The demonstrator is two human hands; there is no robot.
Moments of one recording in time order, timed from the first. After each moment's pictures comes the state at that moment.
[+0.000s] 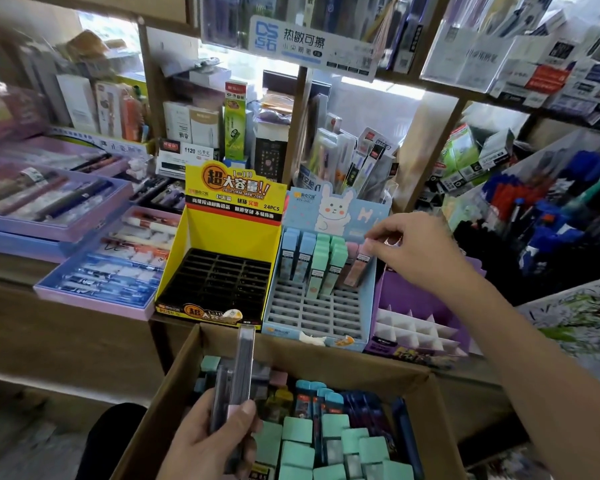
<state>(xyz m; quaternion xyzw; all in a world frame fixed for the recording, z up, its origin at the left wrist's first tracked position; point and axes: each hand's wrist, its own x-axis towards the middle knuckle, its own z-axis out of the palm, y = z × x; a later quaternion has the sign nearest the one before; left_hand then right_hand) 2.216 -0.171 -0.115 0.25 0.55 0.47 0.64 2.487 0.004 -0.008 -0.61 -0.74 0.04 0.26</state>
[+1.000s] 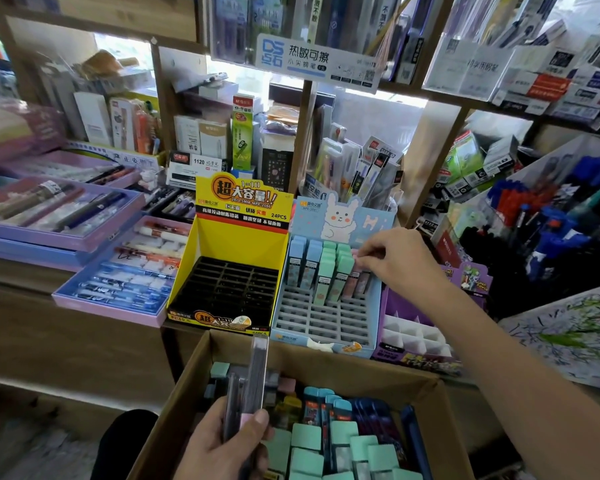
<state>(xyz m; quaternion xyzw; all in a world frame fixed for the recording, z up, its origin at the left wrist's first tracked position) 2.214 -0.169 -0.129 0.29 0.53 0.46 0.65 2.465 0.013 -0.021 -0.63 -0.75 0.04 0.22</state>
